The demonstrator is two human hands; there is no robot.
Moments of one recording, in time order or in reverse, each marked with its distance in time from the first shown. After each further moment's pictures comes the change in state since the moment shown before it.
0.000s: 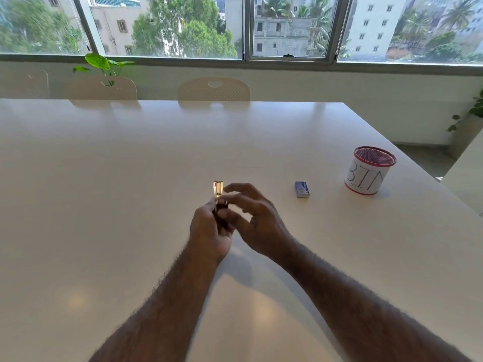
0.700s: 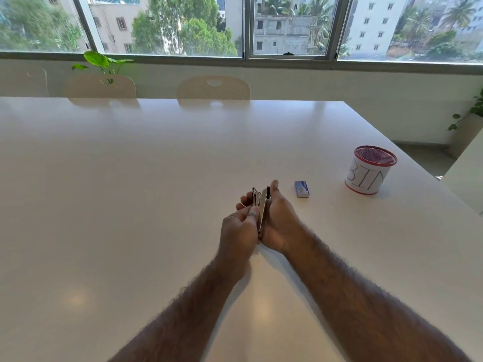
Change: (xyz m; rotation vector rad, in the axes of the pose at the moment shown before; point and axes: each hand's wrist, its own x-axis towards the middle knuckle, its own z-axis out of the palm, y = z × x) left_hand -0.025 -0.046 0.019 0.599 -0.044 0.247; right_hand 0.014 0.015 -0.011 1.421 0.219 1.124
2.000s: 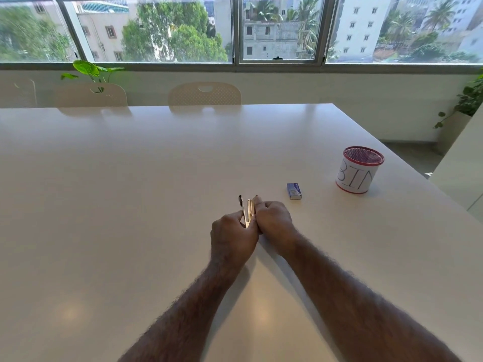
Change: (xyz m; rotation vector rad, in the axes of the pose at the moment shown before) left_hand 0.014 -0.005 -0.008 0.769 0.097 0.439; right_hand 0.006 0.000 -0.016 -1.032 0.506 -0.352
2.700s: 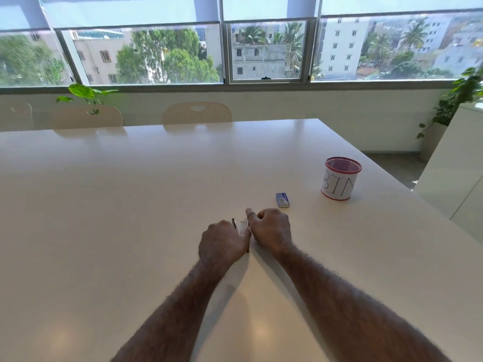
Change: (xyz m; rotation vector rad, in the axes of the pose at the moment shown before) left_hand 0.011 0.001 -0.007 0.428 -0.149 -0.018; right_hand 0.004 0.014 -0.014 -0.388 0.248 -0.282
